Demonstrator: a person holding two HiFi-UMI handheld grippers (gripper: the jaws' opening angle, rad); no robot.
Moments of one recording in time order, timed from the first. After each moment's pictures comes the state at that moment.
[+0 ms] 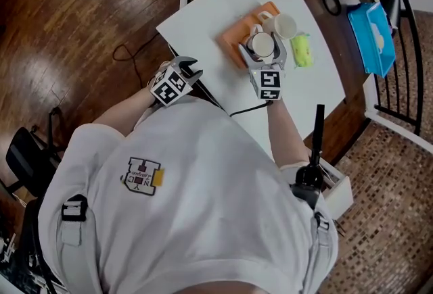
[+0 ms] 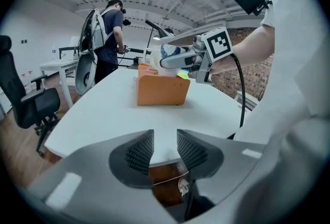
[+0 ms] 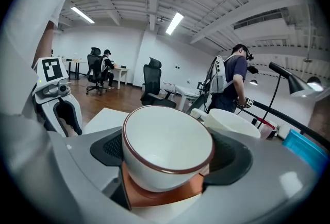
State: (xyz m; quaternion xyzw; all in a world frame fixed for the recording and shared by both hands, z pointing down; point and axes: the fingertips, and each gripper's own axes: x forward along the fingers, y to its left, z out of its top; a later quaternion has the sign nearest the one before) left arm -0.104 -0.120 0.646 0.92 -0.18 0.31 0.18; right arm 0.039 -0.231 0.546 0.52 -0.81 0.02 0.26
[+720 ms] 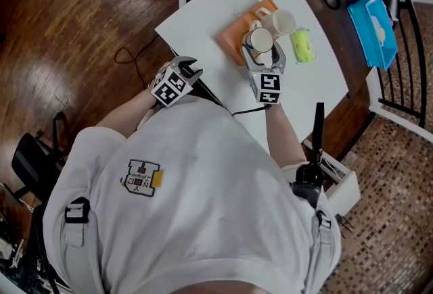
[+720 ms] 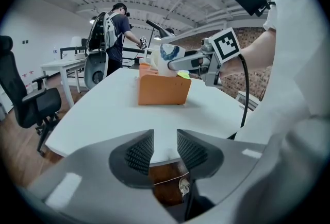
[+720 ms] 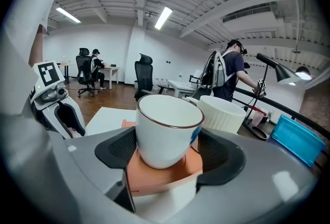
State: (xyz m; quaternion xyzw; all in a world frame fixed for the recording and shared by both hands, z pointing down) left arm -0.105 -0.123 0.646 0.92 -0.18 0.31 0.17; right arm 0.054 -0.209 0.555 0.56 -0.78 0.07 0.26
